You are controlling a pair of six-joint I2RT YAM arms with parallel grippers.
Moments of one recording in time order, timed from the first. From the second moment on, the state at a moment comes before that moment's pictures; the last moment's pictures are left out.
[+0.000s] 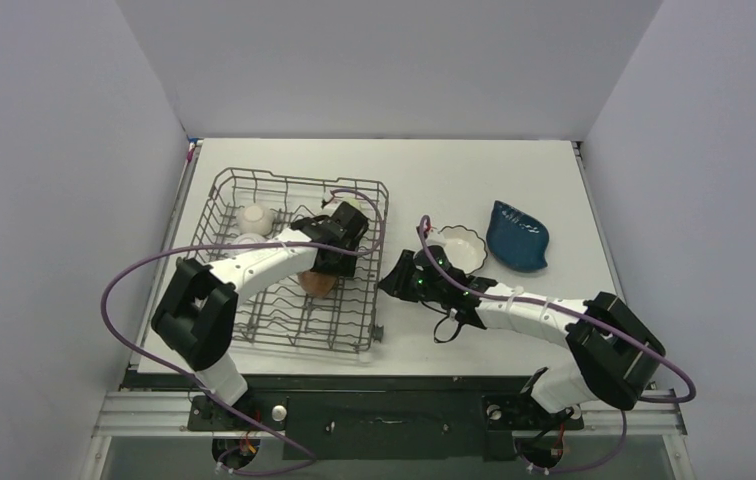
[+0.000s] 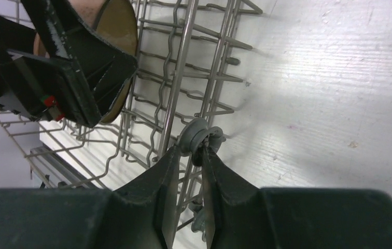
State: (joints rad) left arm -0.69 1.68 1.18 -0.71 -0.50 -0.49; right arm 0.81 1.42 0.68 0.13 0.02 0.89
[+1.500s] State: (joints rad) left arm -0.78 1.56 1.40 -0.91 -0.44 -0.60; right arm 0.85 1.48 0.68 0.23 -0.03 0.90
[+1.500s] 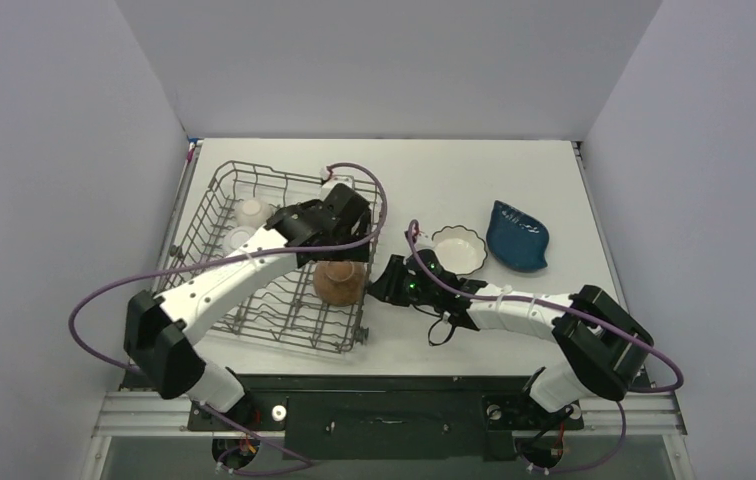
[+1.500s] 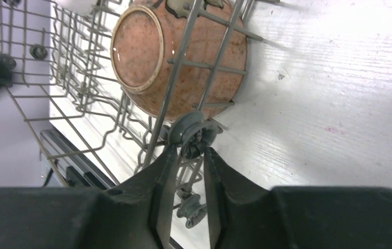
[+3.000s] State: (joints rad) left arm -0.76 0.66 1.07 -0.74 -0.34 -0.52; right arm 0.15 1.12 0.73 -0.46 0.17 0.62
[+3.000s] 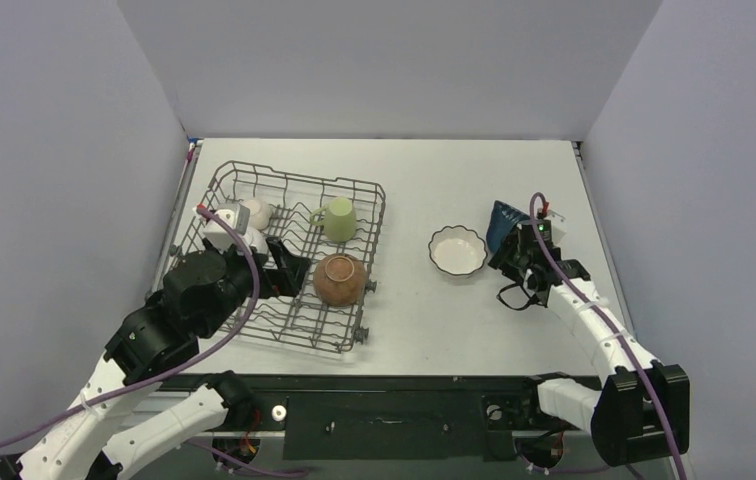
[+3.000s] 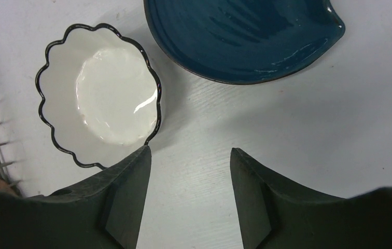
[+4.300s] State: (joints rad) left arm -0.76 0.66 1.00 -0.60 -0.05 -0.53; right arm -0.47 1.77 0.90 0.02 -0.34 0.65
